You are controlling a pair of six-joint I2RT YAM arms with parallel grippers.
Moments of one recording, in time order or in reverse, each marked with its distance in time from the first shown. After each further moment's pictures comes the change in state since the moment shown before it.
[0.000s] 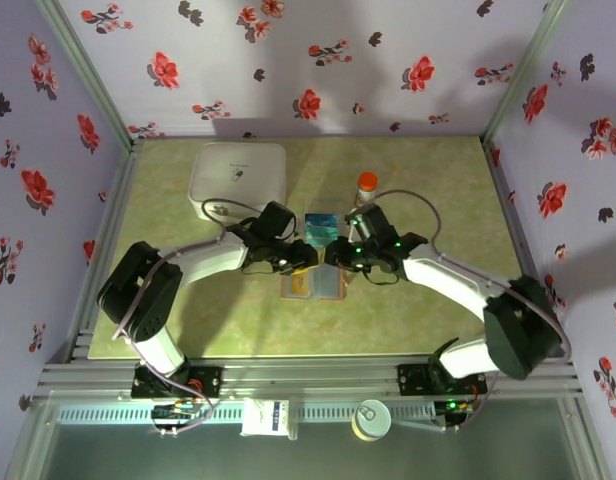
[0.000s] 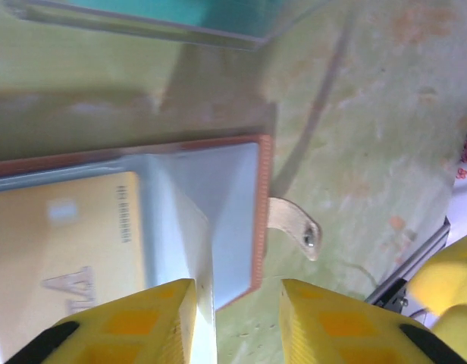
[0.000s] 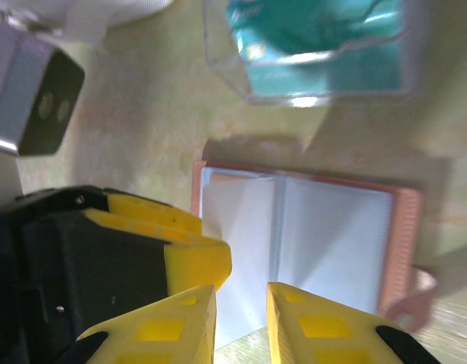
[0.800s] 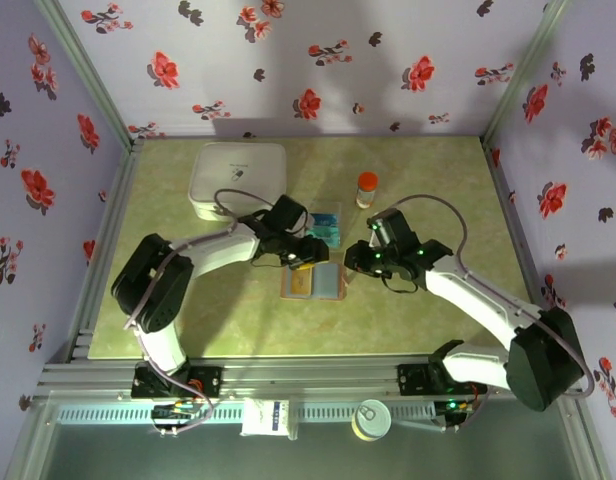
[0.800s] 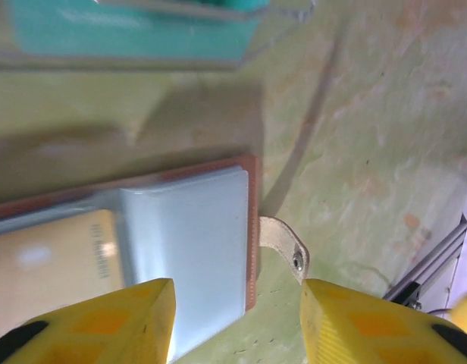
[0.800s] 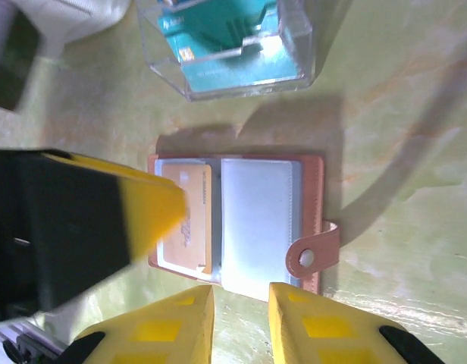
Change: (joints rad) left arm 0.014 0.055 0.107 -0.093 -0.024 0.059; right arm -0.017 -0.112 -0.053 -0.117 0.043 -0.002
